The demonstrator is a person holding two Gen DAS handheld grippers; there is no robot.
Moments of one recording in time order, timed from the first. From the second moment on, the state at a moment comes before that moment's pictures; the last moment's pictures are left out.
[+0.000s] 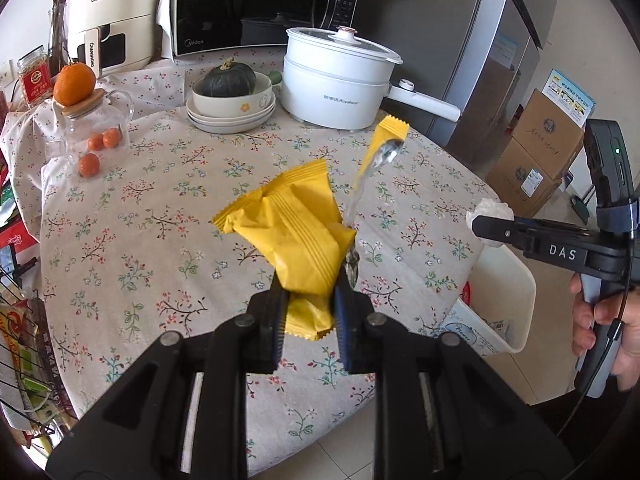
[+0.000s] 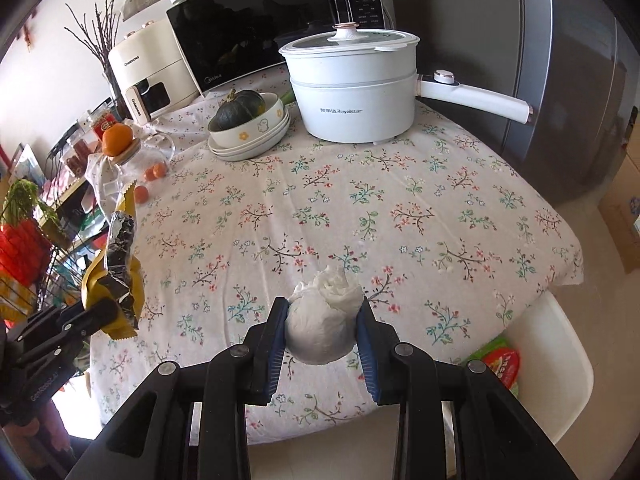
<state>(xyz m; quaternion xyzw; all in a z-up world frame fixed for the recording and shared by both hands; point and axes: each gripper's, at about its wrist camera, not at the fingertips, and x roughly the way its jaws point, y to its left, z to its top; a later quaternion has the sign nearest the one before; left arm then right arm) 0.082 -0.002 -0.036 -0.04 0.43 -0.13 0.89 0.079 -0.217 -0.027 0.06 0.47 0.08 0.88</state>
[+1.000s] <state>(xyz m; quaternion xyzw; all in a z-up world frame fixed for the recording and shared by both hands) 0.087 -0.268 -0.118 0.01 0.47 -0.36 0.80 -0.025 -0.457 -0.083 0.18 0.52 -0.12 0.82</state>
